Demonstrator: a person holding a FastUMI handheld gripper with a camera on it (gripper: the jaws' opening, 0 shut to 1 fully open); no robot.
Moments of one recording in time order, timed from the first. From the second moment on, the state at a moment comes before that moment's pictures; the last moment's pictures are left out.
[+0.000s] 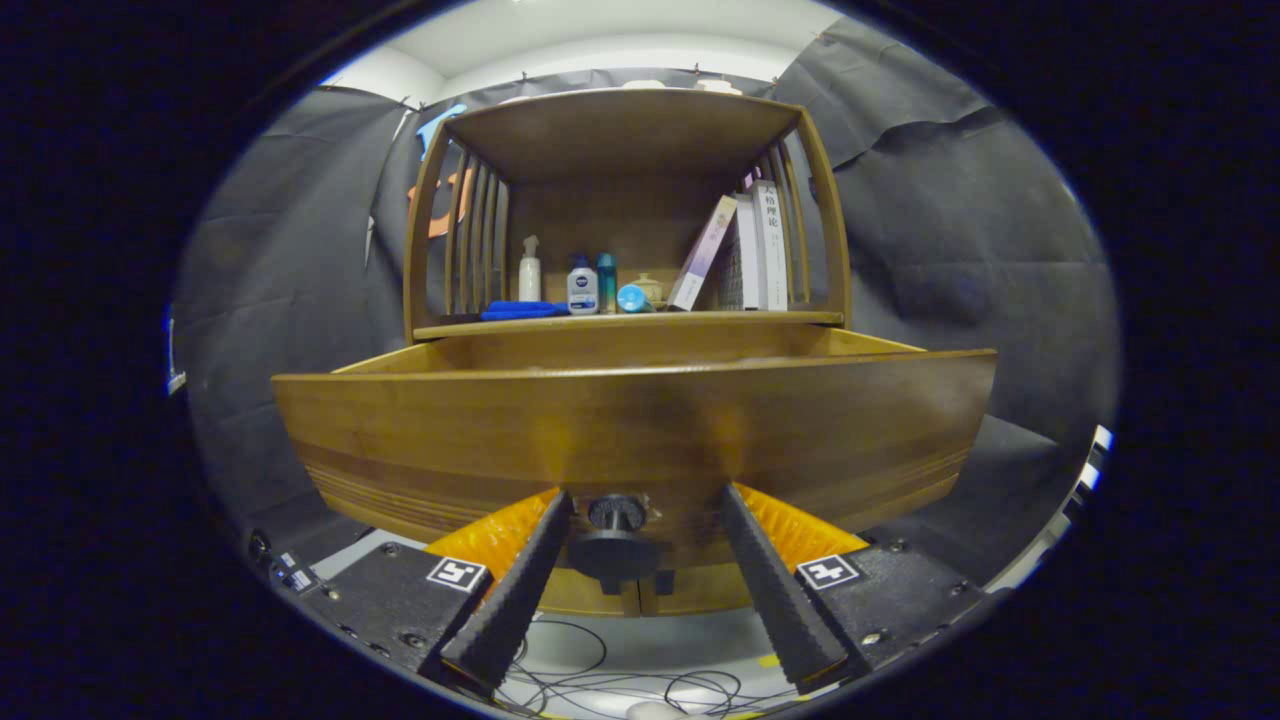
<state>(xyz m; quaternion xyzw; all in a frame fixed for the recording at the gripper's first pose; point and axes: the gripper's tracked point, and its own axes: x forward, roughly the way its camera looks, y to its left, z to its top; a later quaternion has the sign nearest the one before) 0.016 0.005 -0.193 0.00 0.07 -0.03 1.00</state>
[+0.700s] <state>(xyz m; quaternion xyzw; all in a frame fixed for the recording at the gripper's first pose) 0.068 0.004 -0.188 0.03 0.09 -0.01 1.00</state>
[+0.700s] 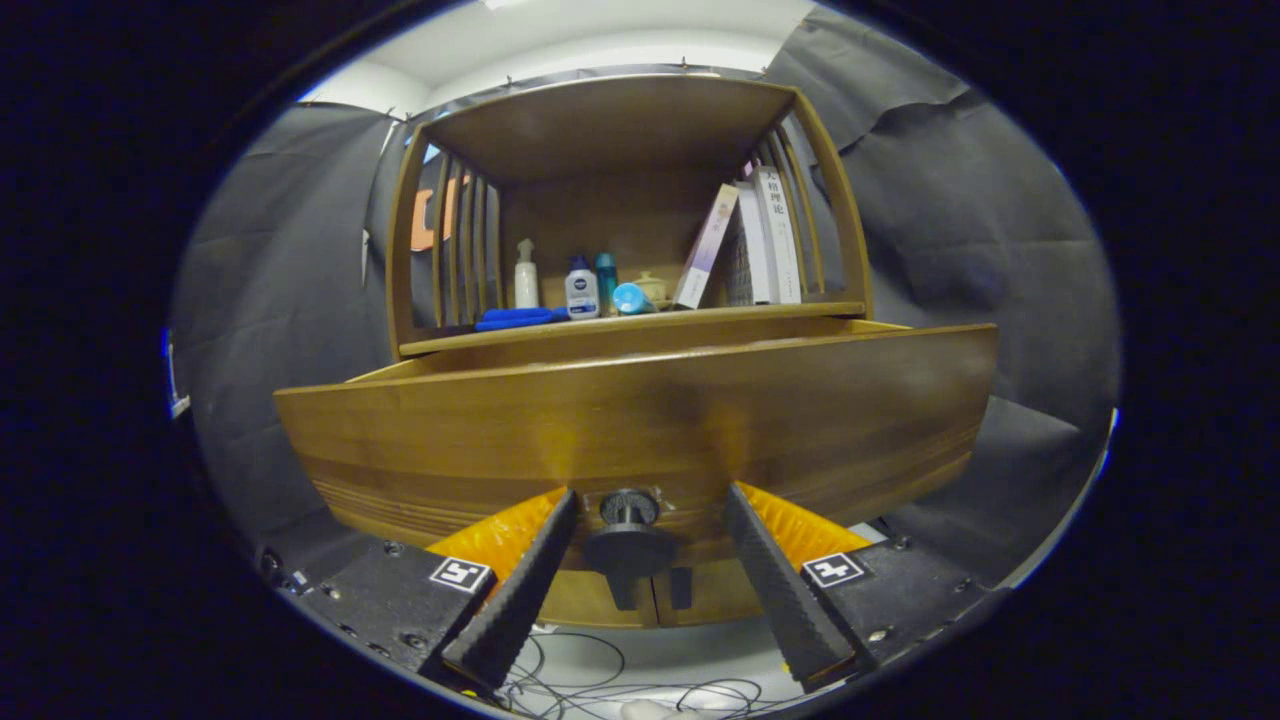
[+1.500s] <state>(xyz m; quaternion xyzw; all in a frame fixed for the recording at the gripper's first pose) 0.215 0.004 -0.177 0.03 0.11 -0.03 0.99</state>
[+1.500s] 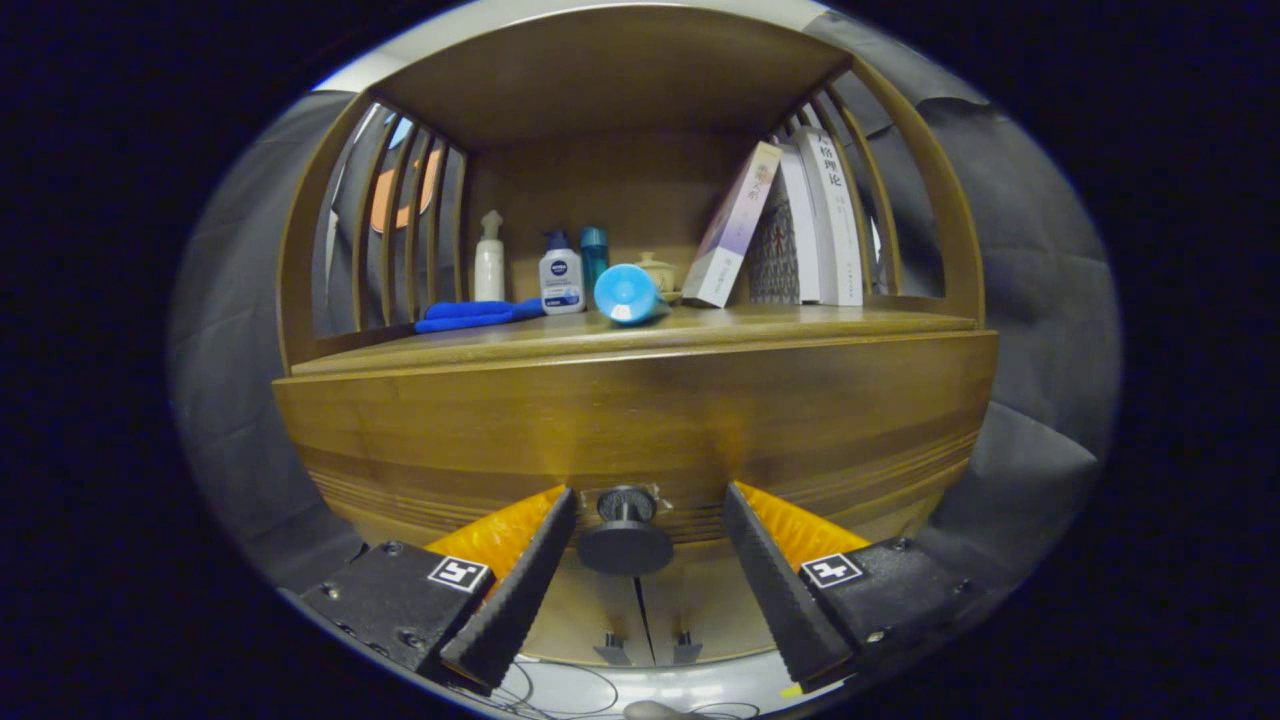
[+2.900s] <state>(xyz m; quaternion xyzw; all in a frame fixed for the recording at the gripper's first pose) 0.004 -0.035 -0.027 0.02 0.00 -0.01 1.00</state>
